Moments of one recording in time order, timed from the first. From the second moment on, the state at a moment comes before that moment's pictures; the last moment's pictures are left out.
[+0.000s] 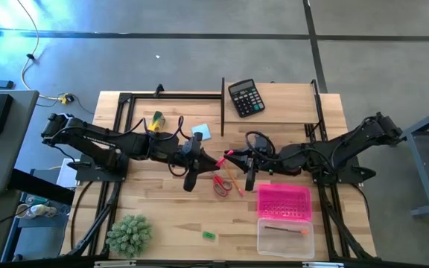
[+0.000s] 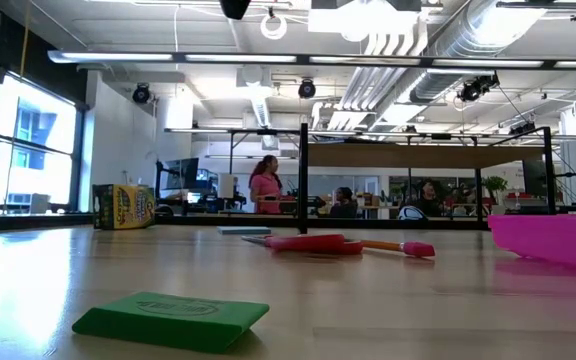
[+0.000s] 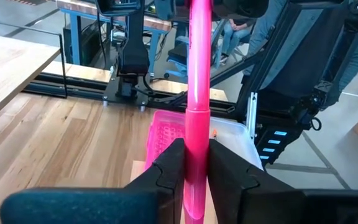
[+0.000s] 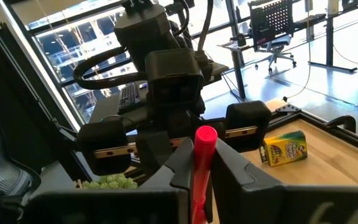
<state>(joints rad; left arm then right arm) -0.05 1.36 1.05 0.05 -0.04 -0.24 0.36 1.33 1.13 0.15 0.55 0.34</state>
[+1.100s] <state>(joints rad) -0.01 1.36 1.05 -0.27 -0.06 -0.34 0.43 1.31 1.13 -0.40 0.04 0.90</state>
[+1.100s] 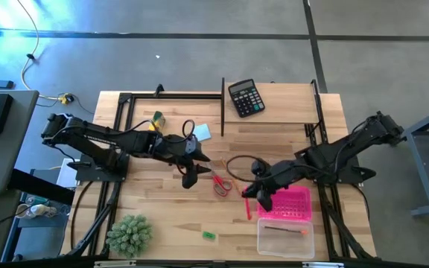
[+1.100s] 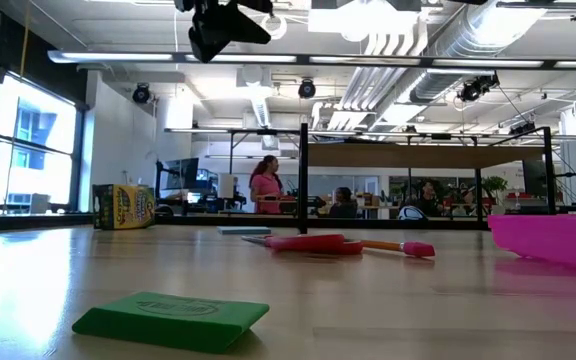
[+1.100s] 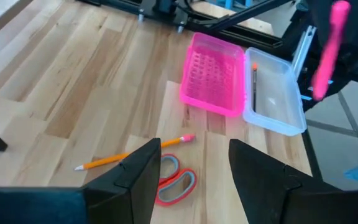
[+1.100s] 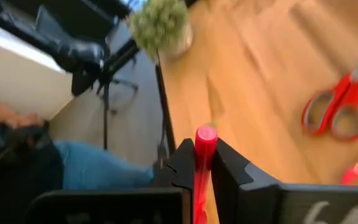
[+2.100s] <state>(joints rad) 0.07 1.36 1.05 -0.27 -0.08 -0.36 0.65 1.51 1.13 -0.75 -0.30 1.05</state>
